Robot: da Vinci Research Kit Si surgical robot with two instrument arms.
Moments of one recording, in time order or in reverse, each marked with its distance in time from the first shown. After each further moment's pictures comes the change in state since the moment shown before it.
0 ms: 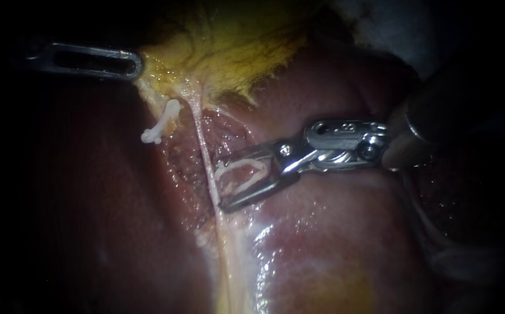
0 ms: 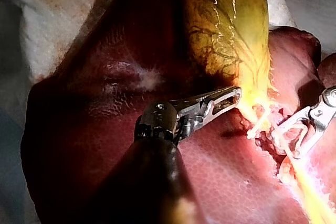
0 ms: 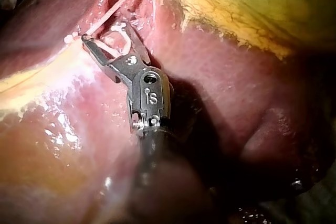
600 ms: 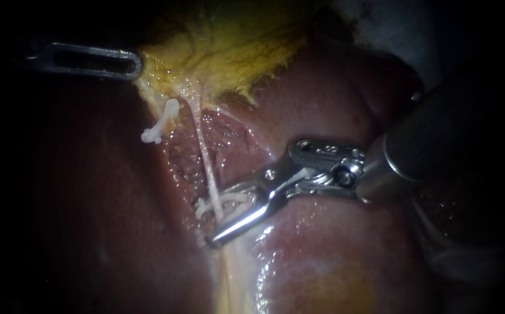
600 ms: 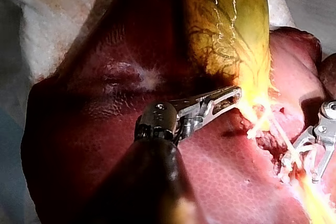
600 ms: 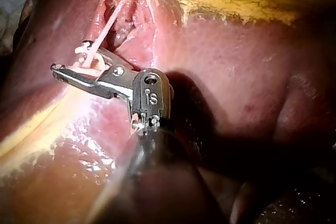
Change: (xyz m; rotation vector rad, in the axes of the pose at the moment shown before) right arm -0.001 -0.002 0.003 0.286 0.119 0.177; left arm 0.000 0.000 0.000 0.000 0.000 0.000
